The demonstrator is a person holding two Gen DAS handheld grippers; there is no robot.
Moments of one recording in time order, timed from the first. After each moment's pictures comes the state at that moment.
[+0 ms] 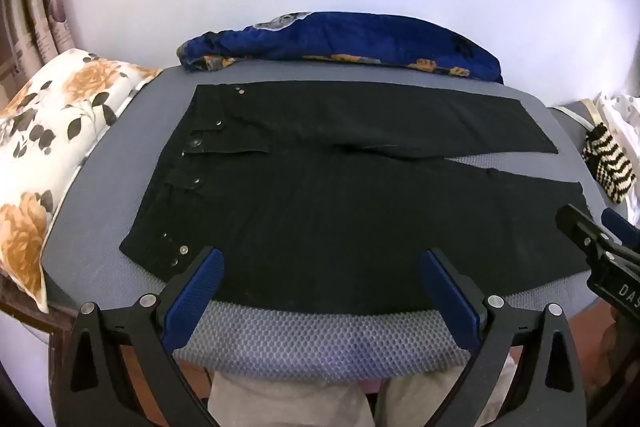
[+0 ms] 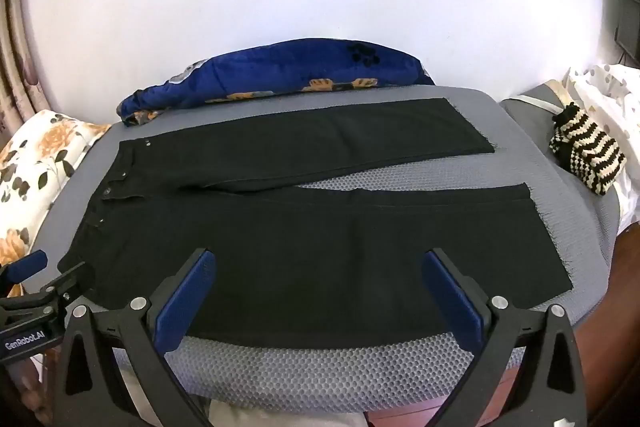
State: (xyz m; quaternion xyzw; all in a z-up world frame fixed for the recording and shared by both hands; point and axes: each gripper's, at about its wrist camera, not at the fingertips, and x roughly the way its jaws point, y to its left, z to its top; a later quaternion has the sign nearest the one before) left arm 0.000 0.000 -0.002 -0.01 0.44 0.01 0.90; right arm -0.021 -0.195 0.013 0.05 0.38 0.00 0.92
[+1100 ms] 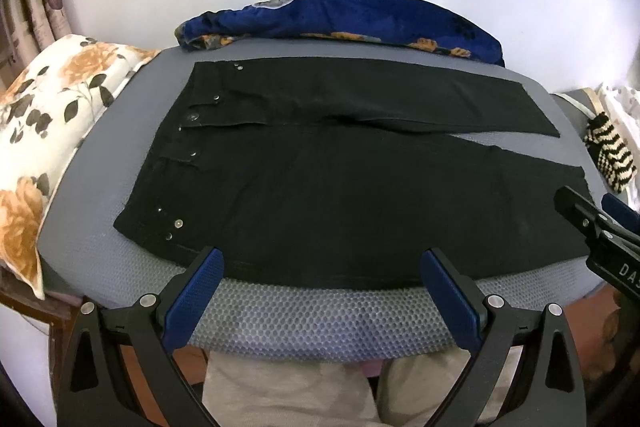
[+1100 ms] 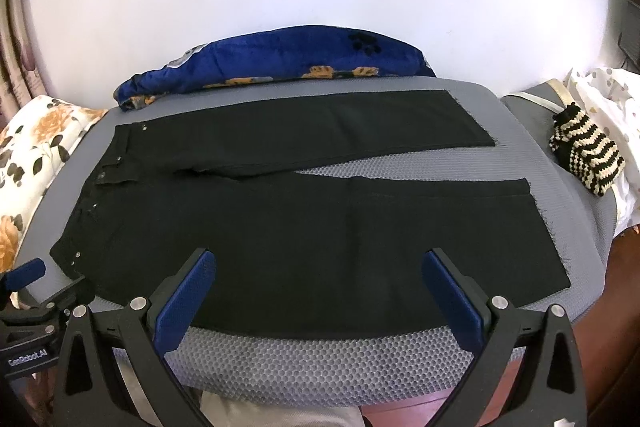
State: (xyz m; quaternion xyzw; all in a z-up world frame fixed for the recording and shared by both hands) left arm -0.010 0.000 -0.018 -0.02 0.46 0.00 0.89; right arm -0.024 -0.190 0.004 0.03 0.40 0.00 0.92
